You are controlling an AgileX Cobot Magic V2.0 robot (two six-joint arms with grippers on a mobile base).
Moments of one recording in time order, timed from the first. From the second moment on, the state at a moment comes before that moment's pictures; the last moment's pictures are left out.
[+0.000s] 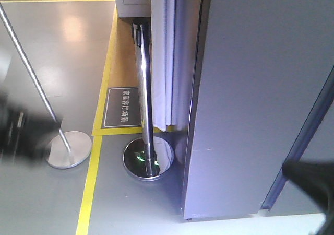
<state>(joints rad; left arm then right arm) -0.25 0.96 -0.81 -0.48 0.69 0.39 -0.11 0.59 -0.50 0.99 0.85 -1.17</state>
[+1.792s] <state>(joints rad) -0.25 0.31 0.02 -0.45 -0.08 0.36 -0.11 0.47 -0.43 1.02 1.08 -1.17</state>
